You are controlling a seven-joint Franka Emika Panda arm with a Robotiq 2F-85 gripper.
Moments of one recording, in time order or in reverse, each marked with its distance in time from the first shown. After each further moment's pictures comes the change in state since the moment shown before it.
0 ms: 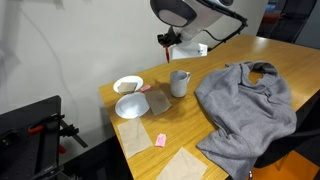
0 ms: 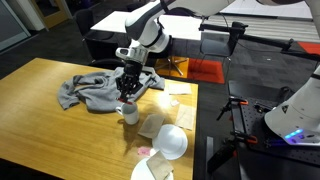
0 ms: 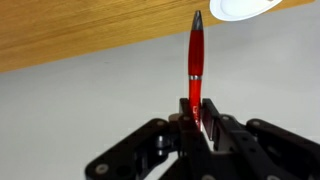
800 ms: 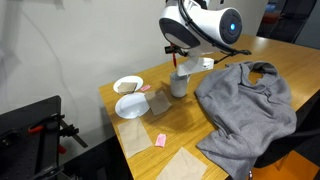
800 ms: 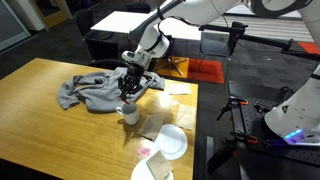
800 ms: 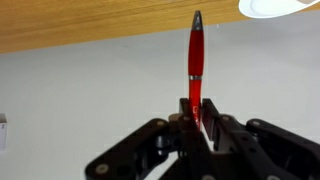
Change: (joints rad) arm 0.036 0.087 -0.114 0.056 0.229 -0.047 -0.238
